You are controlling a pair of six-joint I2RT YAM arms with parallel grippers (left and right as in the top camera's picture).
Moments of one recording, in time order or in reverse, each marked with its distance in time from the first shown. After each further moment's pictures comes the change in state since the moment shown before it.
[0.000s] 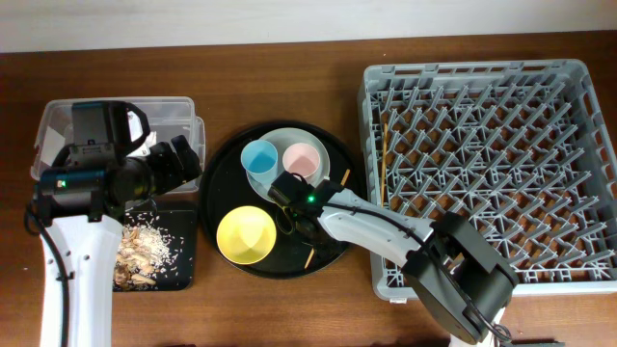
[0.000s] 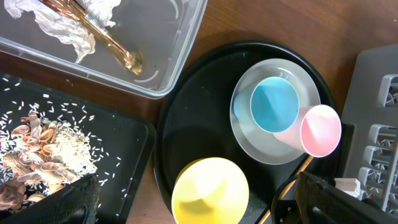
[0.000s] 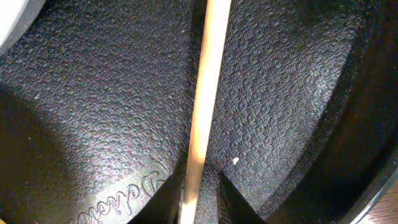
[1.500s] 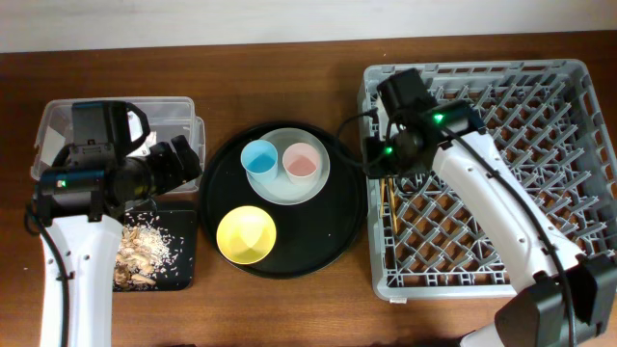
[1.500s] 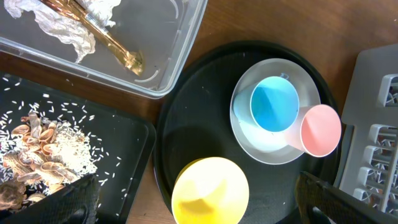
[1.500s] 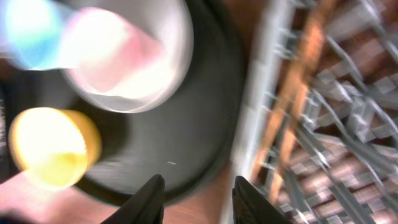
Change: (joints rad) left arm 0.000 0.000 0.000 0.000 0.000 0.000; right arm -0.472 -0.271 0.291 -0.298 -0.262 -0.898
